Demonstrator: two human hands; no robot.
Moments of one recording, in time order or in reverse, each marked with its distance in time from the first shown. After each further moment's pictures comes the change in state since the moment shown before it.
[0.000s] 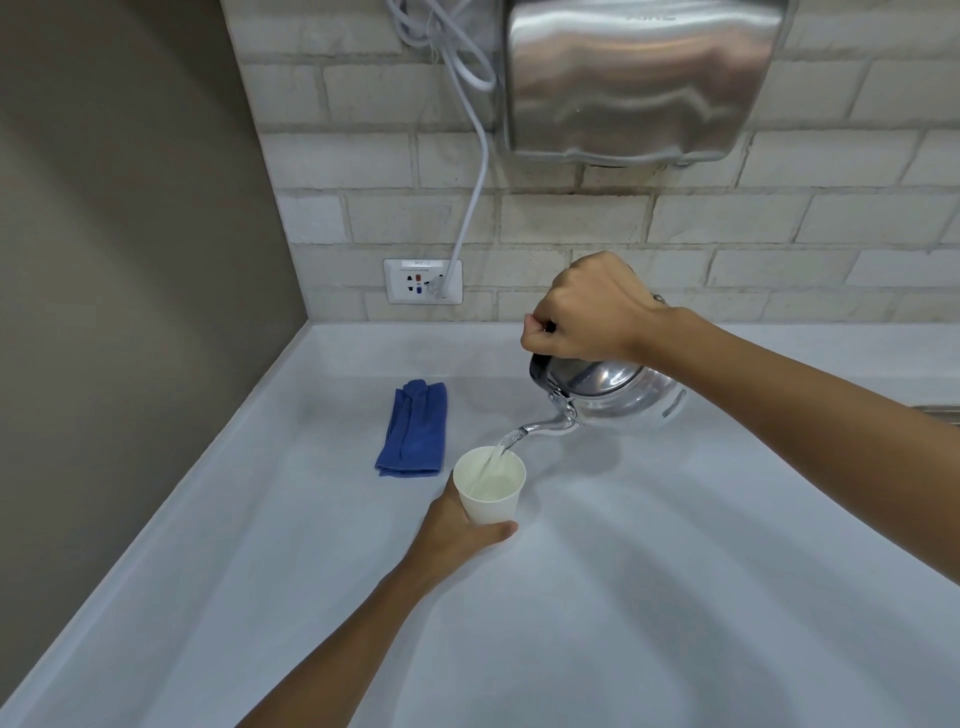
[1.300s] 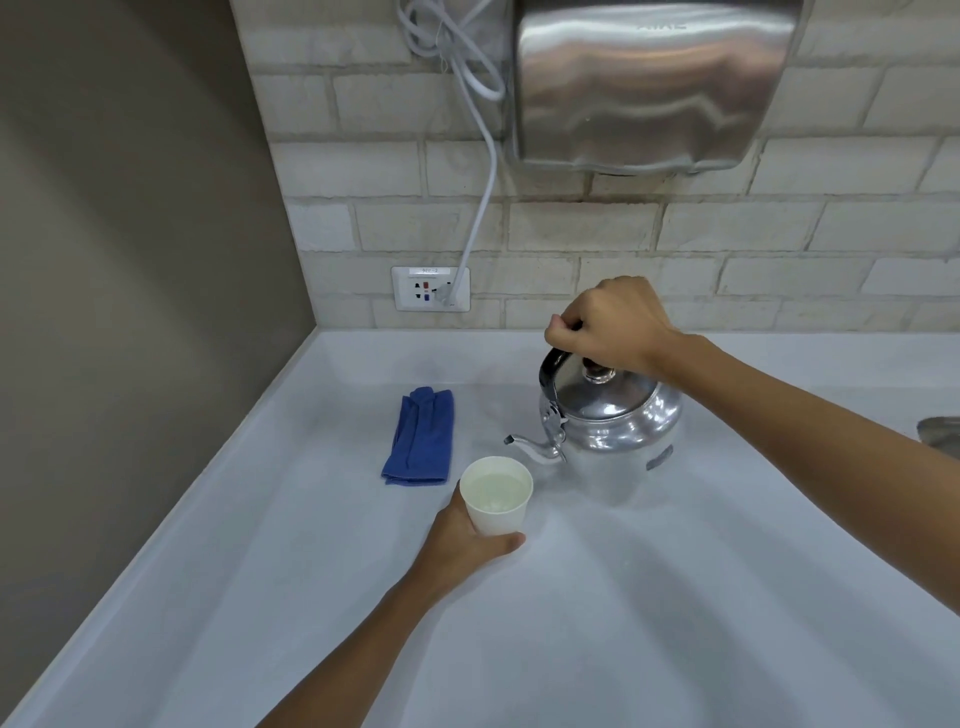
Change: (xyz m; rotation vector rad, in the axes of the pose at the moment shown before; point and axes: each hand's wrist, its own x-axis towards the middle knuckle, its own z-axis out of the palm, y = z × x) left_hand 0.003 -0.003 0.001 -0.023 0.011 -0.026; right_hand -0.007 0.017 0.031 0.203 -0.003 0.276
